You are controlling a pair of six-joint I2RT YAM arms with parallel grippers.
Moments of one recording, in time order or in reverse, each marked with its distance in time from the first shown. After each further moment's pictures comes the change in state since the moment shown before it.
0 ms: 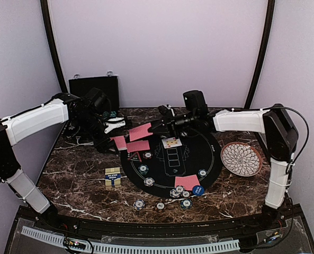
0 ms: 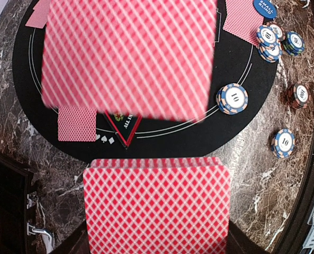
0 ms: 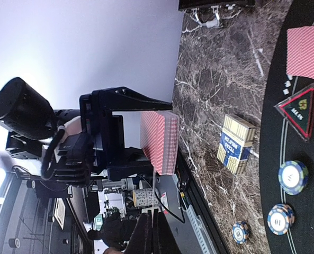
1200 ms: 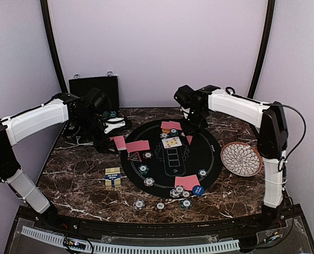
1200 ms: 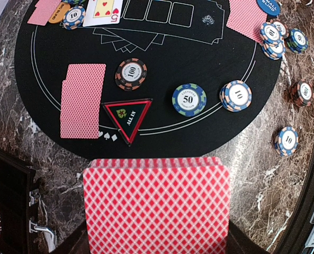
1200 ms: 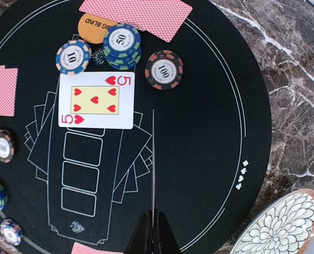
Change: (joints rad) left arm 0.001 0.000 0.000 -0.002 -0.018 0.004; right arm -0.025 0.071 0.448 -1.210 1.180 -0.779
